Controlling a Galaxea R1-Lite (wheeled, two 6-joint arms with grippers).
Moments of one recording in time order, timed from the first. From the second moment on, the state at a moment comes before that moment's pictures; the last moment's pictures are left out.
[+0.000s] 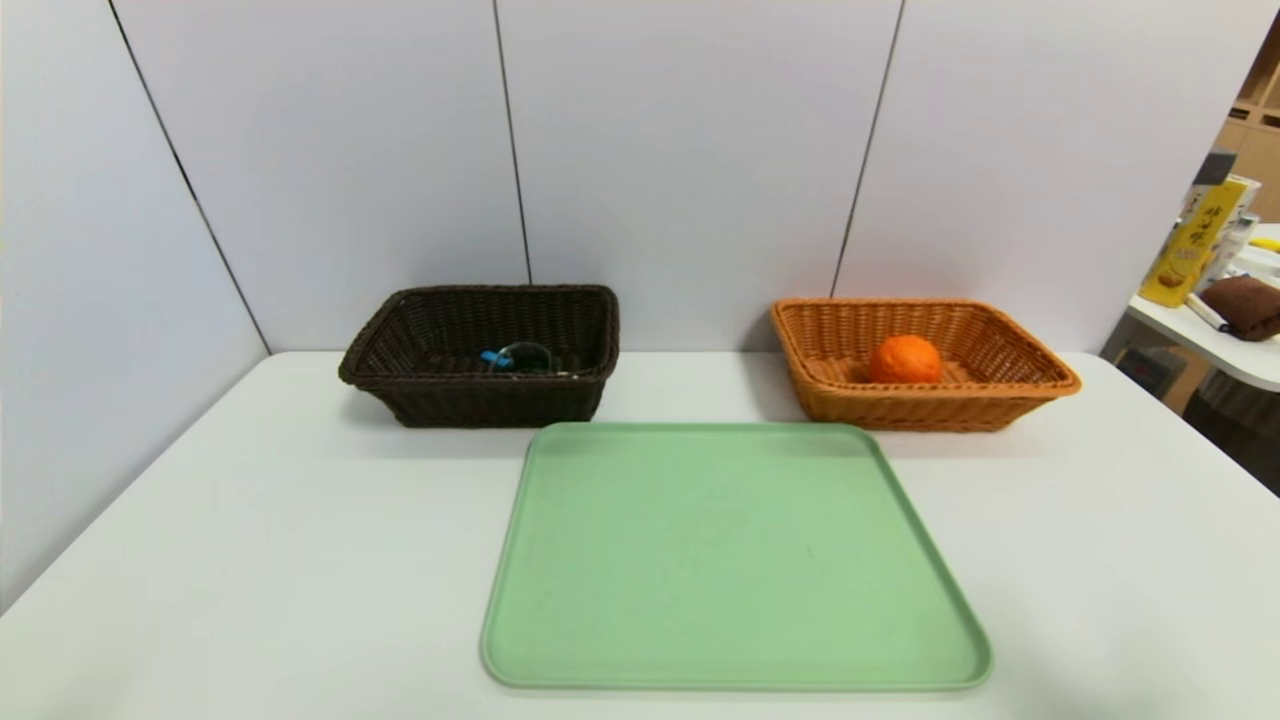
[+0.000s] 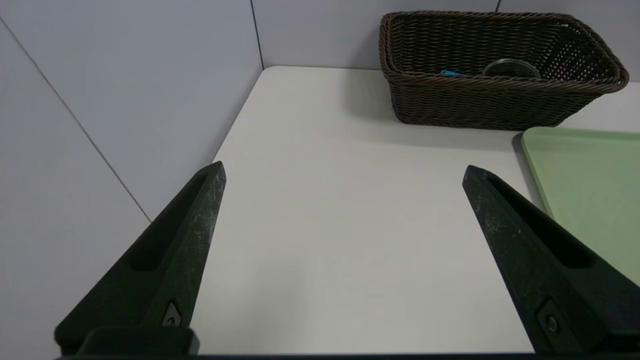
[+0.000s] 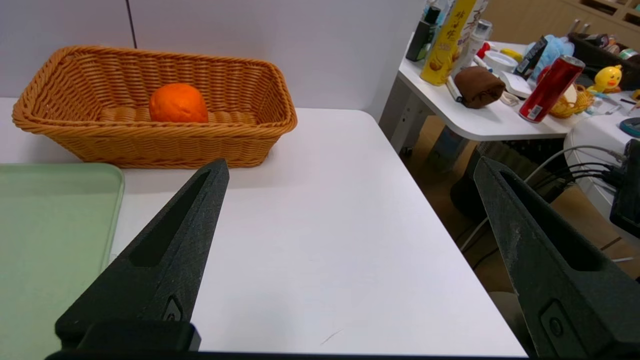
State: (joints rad) left arm -0.05 0.46 -0.52 0.10 0.20 0.00; right arm 0.05 0.70 -0.34 -0.37 -0.36 -0.20
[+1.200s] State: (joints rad) left arm 0.02 0.19 -0.33 0.10 0.12 0.00; right arm 0.06 0.41 -0.14 -0.30 -0.33 -0.19
